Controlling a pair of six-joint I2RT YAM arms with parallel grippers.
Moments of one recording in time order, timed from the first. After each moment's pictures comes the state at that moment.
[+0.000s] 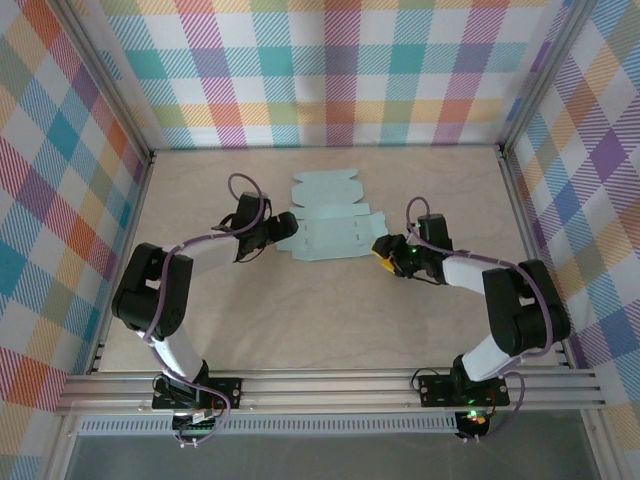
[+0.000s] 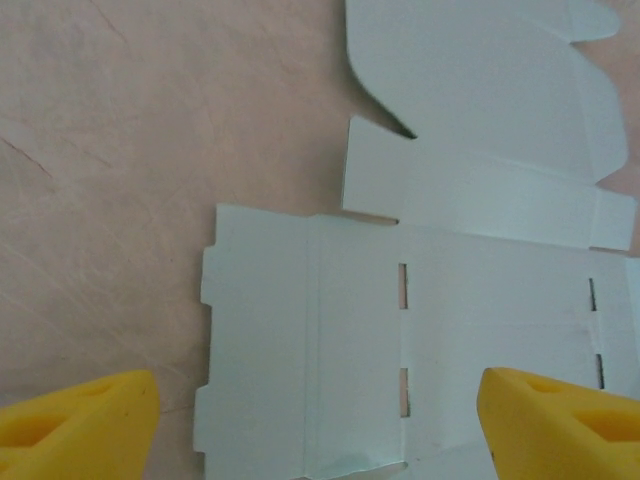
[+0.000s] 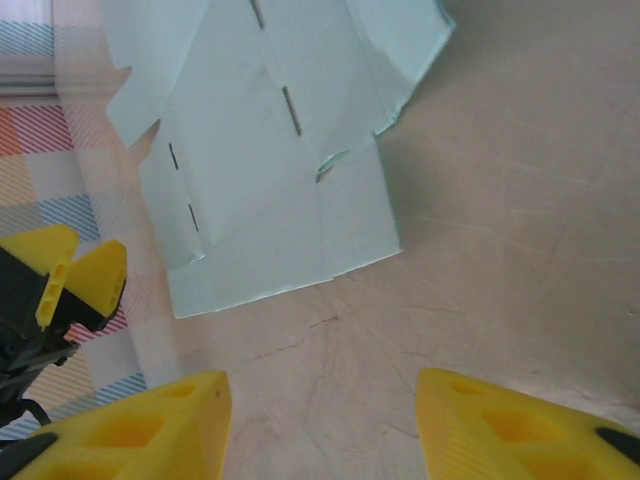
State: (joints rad) left arm -0.36 1.74 0.97 -0.03 0.07 -0.65; right arm 0.25 1.59 0.65 0.13 -0.59 0.98
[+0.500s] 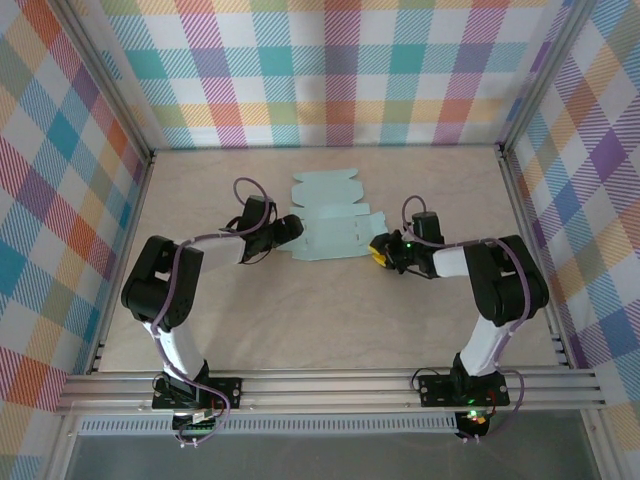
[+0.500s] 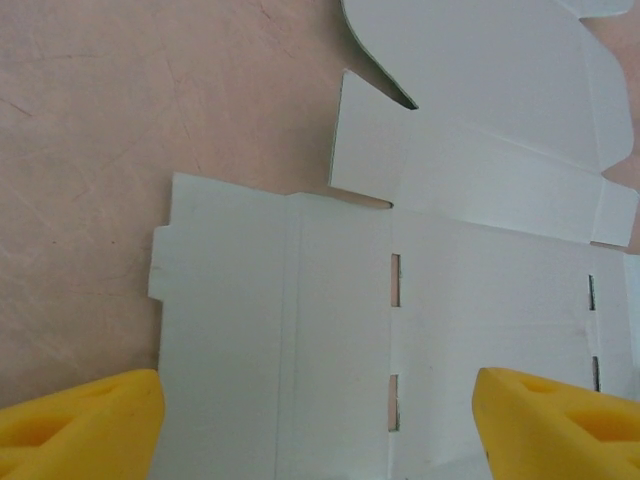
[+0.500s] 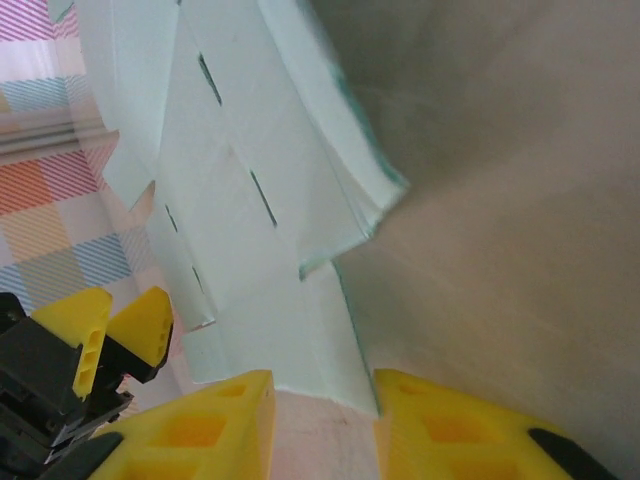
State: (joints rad) left arm -0.38 1.80 0.96 0.05 0.11 -0.71; right arm 0.25 1.79 0.72 0.30 -0.62 1.11
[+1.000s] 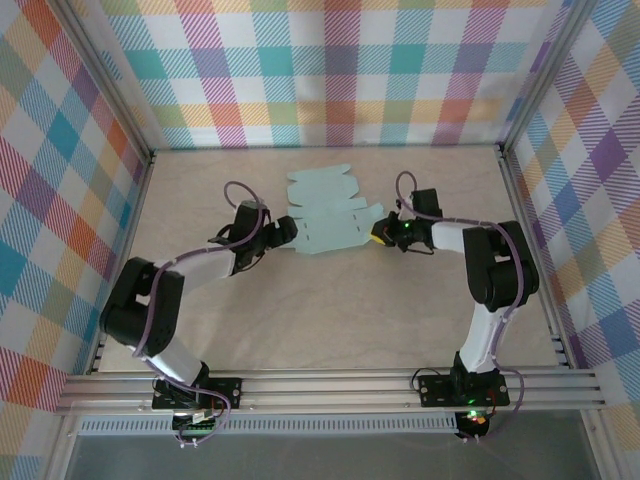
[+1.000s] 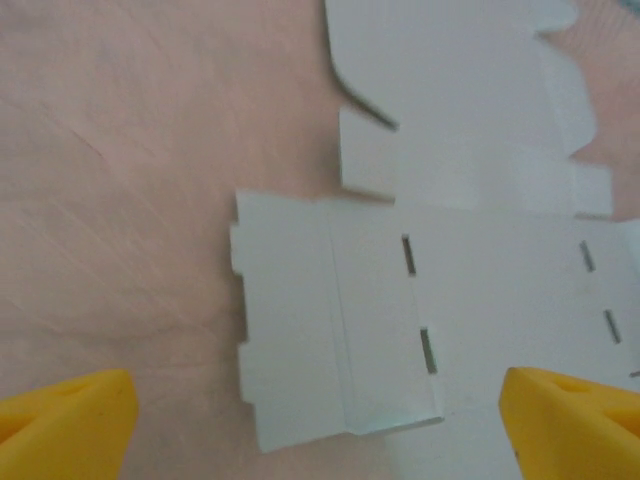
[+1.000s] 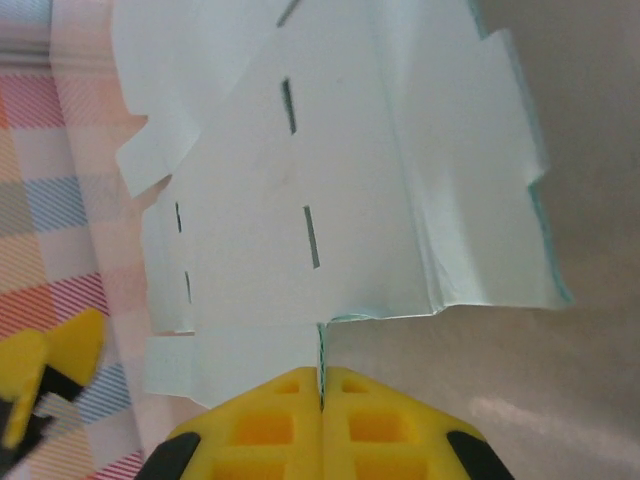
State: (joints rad) left arm -0.40 1.59 0.86 0.02 -0.05 -0.64; right arm 0.19 1.90 1.05 -0.06 -0.70 0.70
